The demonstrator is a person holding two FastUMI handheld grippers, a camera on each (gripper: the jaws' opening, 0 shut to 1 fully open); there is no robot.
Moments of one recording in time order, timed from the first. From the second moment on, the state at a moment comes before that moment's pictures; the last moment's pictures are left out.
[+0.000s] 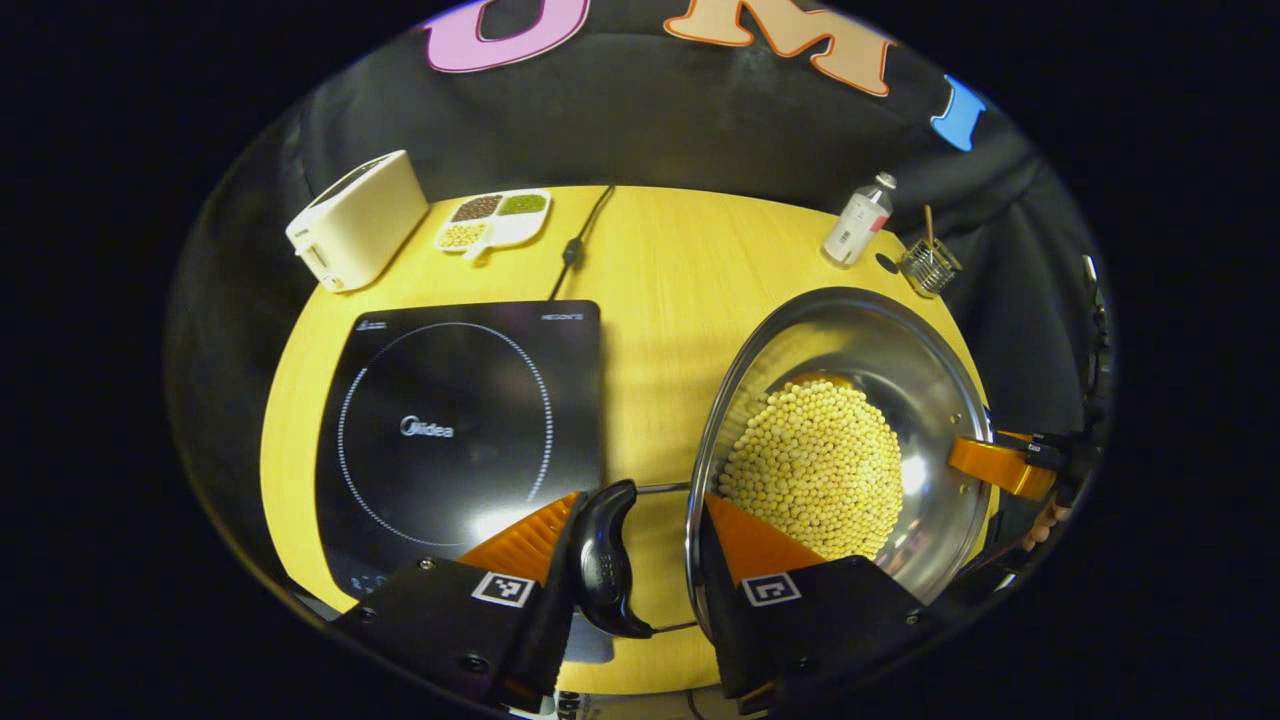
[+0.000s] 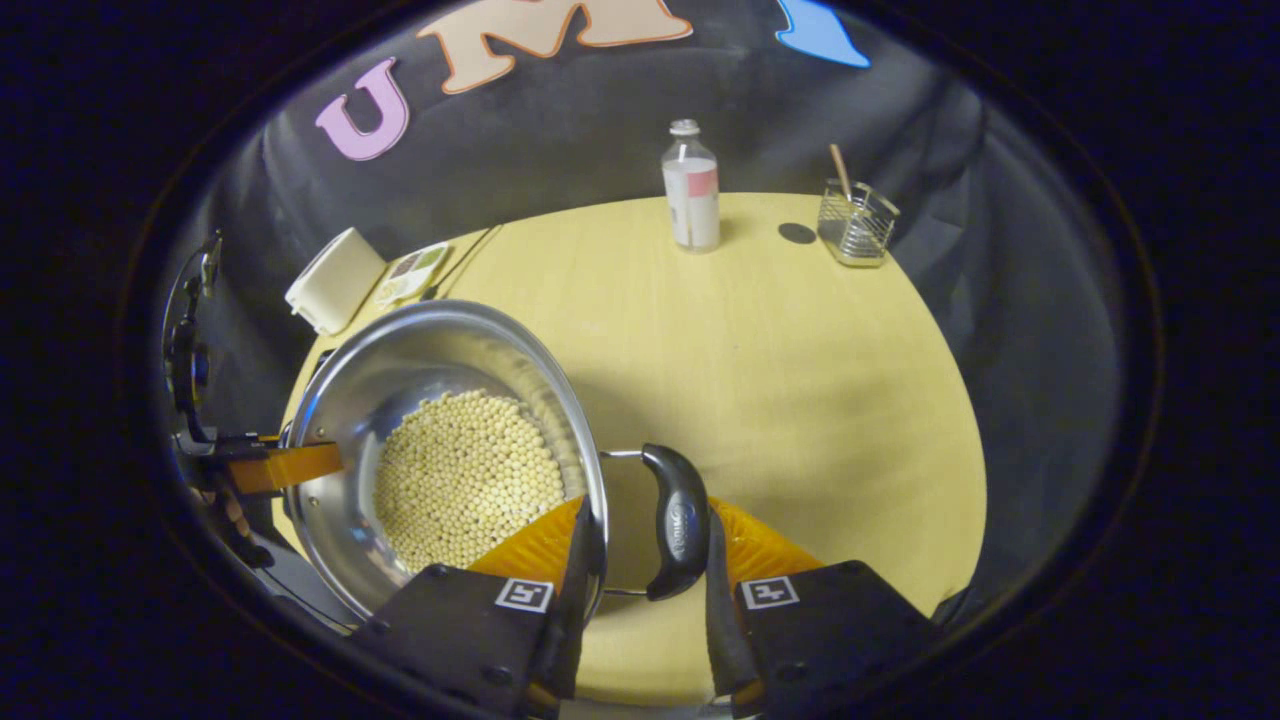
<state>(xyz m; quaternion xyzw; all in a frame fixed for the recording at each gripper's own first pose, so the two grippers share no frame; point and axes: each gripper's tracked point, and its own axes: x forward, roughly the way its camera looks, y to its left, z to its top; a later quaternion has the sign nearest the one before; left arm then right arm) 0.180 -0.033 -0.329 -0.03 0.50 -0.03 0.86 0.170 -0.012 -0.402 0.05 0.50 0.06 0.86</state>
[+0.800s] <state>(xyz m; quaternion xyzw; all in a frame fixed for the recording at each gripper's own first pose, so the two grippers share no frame) 0.205 0.102 -0.339 -0.01 0.51 -0.10 0.85 0.152 0.127 -0.402 0.07 0.52 -0.01 0.85</state>
